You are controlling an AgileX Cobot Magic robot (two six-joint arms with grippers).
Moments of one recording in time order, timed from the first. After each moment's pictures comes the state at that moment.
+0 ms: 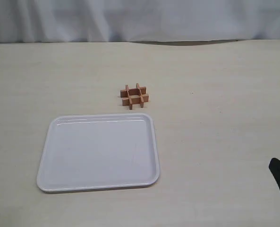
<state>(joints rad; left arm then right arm) -0.12 0.00 0.00 -0.21 0.31 0.26 -0.22 0.00 0.00 0.36 0.38 -0.37</state>
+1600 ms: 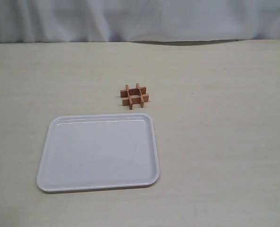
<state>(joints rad) -0.12 0.00 0.00 -0.21 0.31 0.26 -0.22 0.00 0.00 0.23 -0.70 0.46</state>
